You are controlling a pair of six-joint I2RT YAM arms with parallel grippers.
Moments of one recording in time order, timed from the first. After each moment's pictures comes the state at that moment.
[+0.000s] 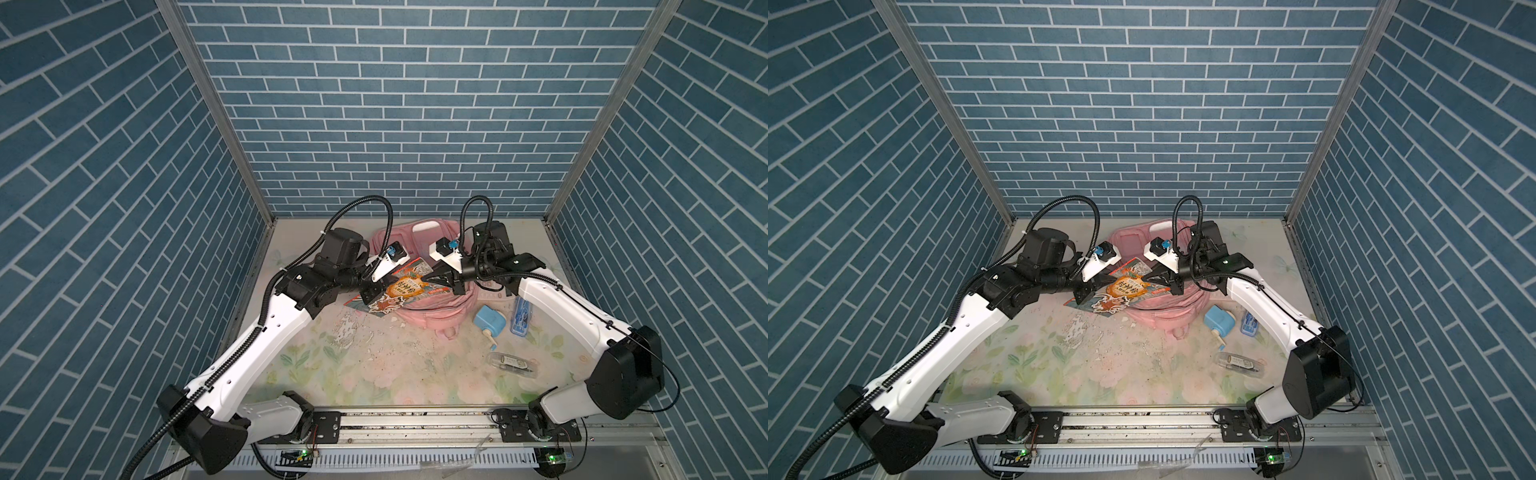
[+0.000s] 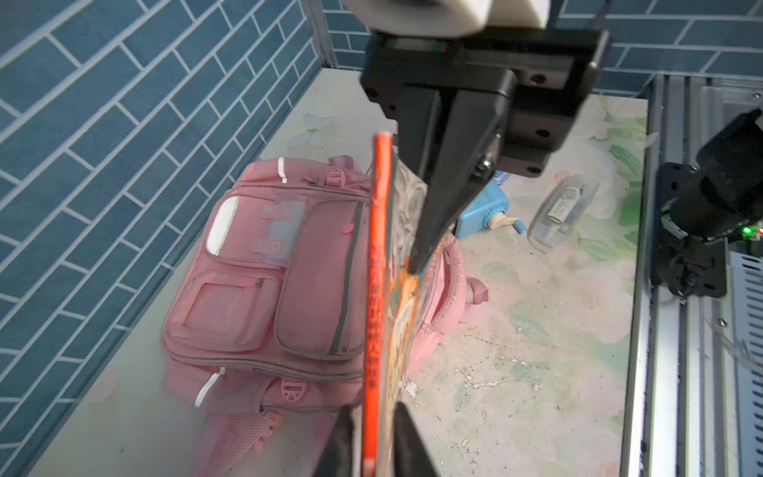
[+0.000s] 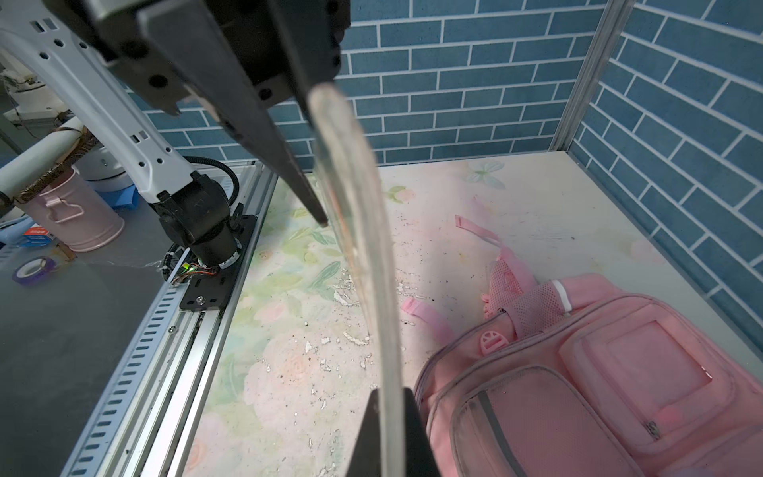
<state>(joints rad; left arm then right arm) -0.57 1.22 1.31 -0.71 0.33 0.45 0.53 1.47 1.23 -0.44 -0.96 -0.56</state>
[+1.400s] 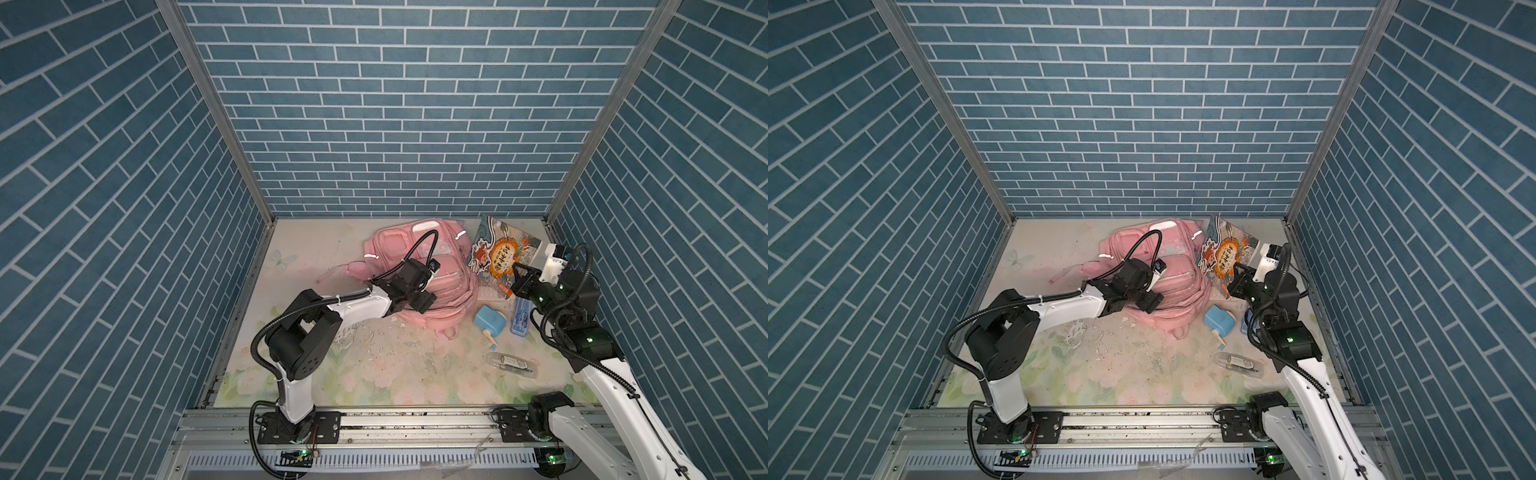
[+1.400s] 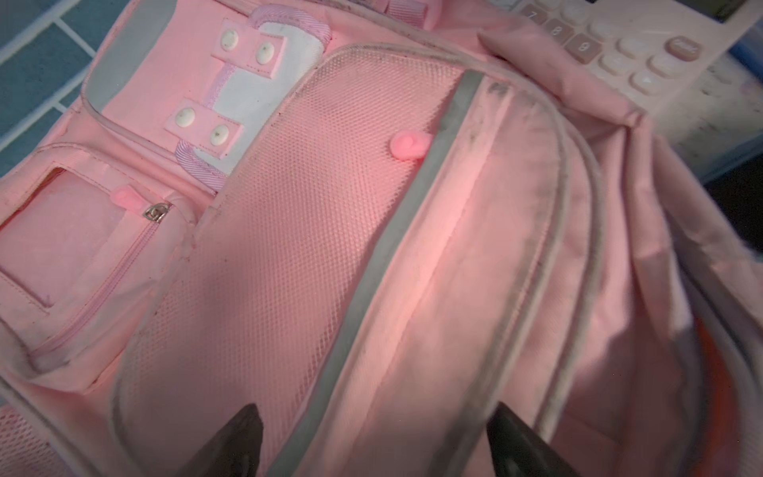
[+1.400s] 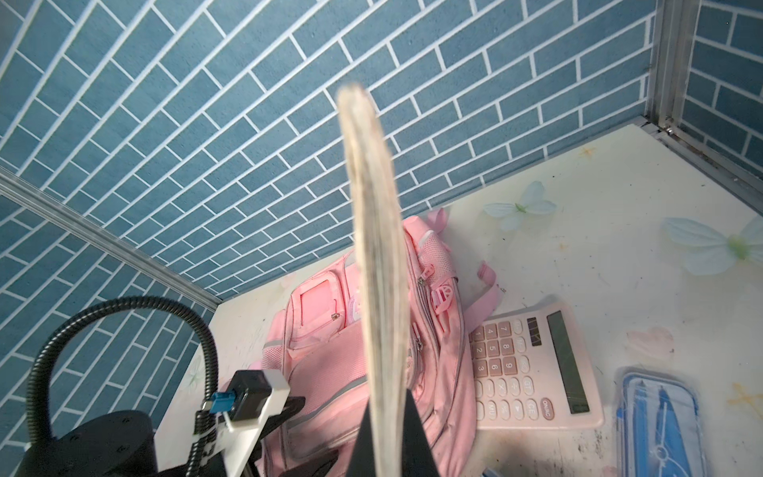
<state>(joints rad) -0.77 1.89 1.20 -0.09 -0.10 0.08 0.25 0.76 0.74 -0.25 -0.06 0.55</state>
